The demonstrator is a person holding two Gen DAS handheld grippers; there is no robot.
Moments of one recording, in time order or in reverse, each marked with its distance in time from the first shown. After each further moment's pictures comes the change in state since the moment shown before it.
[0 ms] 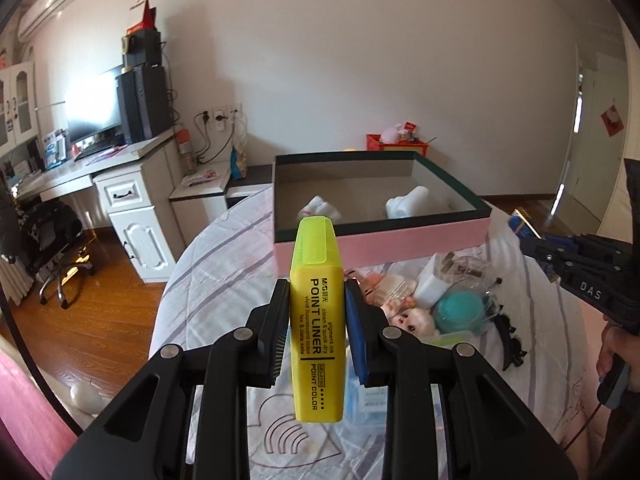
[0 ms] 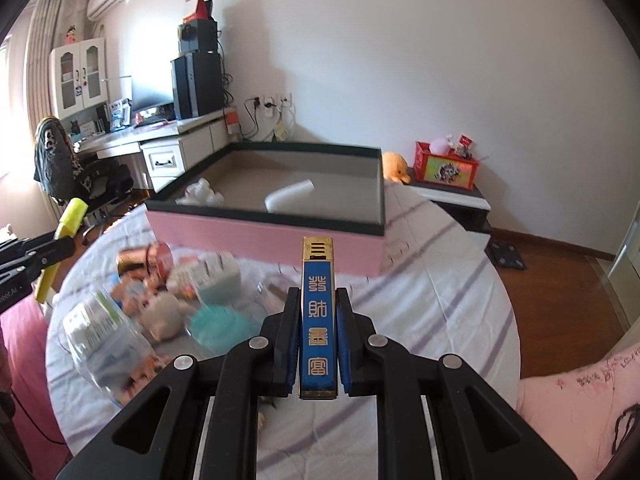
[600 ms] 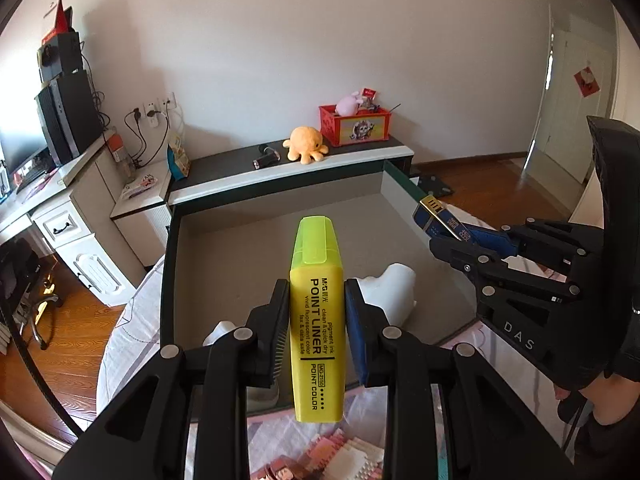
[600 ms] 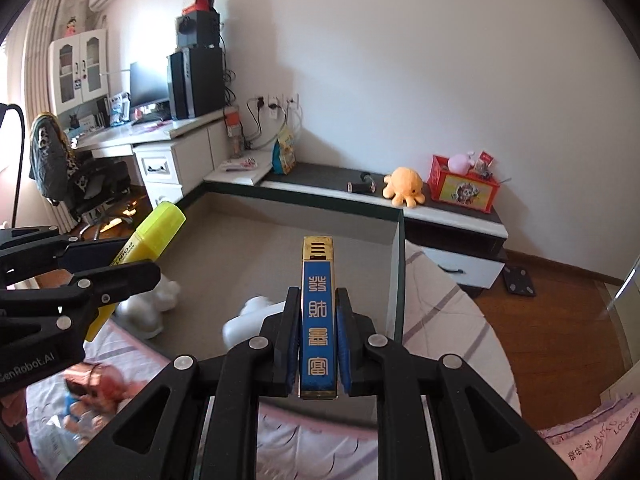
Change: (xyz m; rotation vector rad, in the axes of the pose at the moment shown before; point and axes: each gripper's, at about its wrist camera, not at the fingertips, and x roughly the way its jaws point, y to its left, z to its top) left arm 0.168 -0.056 0.128 0.109 0.175 -0.112; right arm 0.113 -0.014 0.104 -0.041 0.048 0.013
